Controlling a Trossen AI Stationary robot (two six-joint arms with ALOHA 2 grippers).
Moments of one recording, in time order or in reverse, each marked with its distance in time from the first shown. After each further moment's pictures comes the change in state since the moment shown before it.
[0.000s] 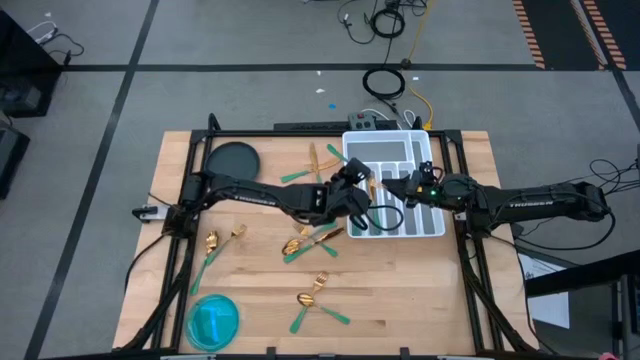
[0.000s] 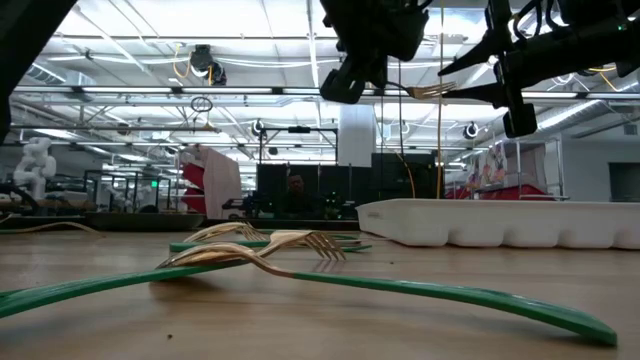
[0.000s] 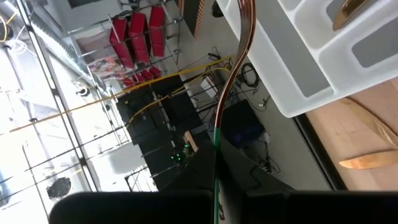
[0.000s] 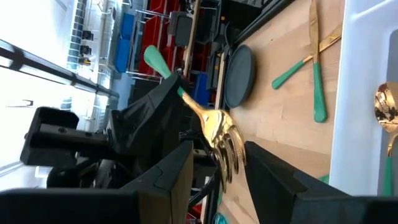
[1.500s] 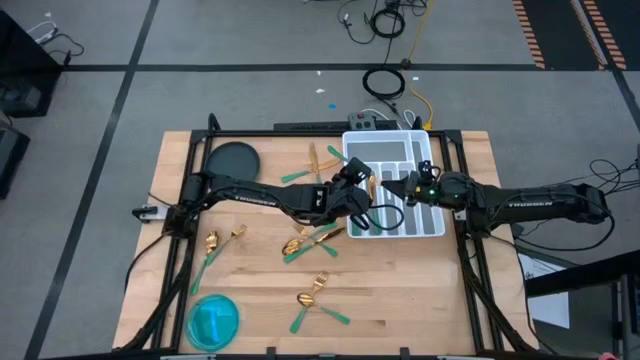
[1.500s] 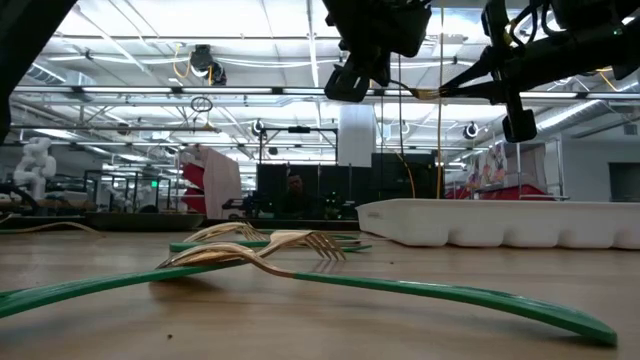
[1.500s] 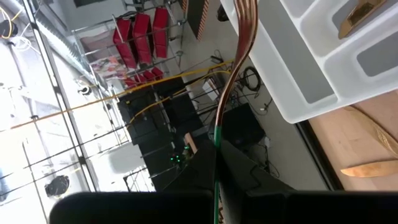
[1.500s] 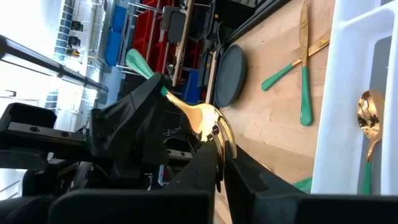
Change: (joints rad) left arm -0.010 0.002 0.000 0.043 0.007 -0.001; right arm -0.039 0.012 0.002 -0.027 -0.046 -0.049
